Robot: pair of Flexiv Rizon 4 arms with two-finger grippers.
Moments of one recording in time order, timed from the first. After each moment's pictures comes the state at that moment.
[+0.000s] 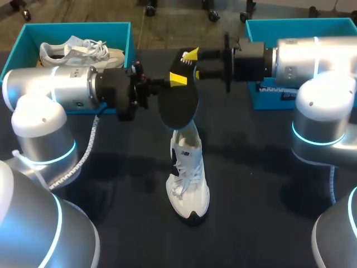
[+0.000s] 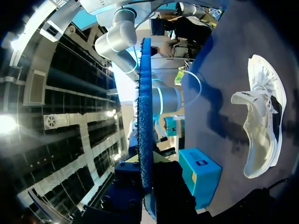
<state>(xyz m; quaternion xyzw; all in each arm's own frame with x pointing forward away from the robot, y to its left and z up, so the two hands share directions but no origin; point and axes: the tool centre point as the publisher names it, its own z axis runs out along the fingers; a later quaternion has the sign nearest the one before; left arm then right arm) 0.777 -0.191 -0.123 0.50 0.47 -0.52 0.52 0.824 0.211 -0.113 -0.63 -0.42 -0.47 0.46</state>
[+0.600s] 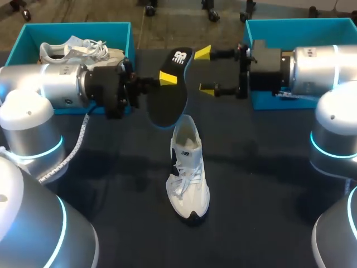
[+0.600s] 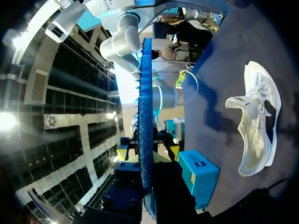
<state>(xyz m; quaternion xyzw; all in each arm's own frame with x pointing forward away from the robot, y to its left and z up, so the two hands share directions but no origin) 0.776 -0.168 -0.118 0.50 0.46 -0.53 0.51 0.786 0.181 -0.115 -0.58 -0.49 -0.51 0.40</state>
